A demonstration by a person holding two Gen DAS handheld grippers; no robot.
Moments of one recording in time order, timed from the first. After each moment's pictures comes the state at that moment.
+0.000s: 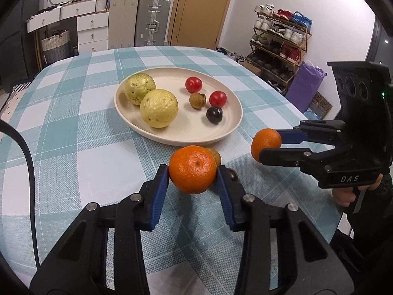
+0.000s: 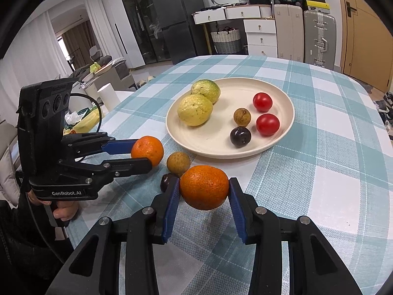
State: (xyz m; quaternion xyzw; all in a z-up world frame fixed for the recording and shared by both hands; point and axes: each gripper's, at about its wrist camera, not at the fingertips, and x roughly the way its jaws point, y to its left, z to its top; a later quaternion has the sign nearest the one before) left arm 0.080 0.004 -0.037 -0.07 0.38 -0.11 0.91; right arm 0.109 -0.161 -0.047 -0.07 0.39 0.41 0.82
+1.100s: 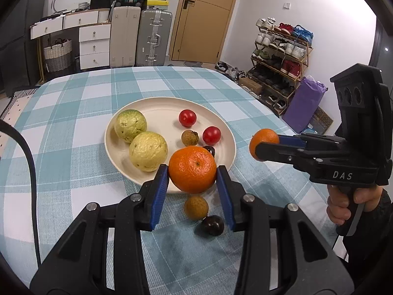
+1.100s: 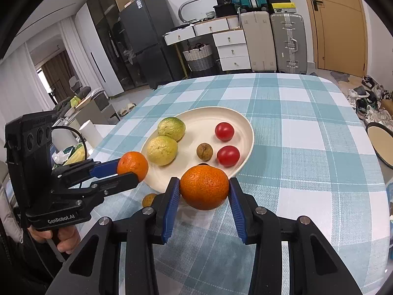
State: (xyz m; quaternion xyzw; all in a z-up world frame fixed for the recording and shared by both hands) left arm 0.112 -0.011 -0.009 -0.07 0.35 -0.11 0.93; right arm 0.145 -0.186 -0.020 0.00 0.38 0.35 0.86
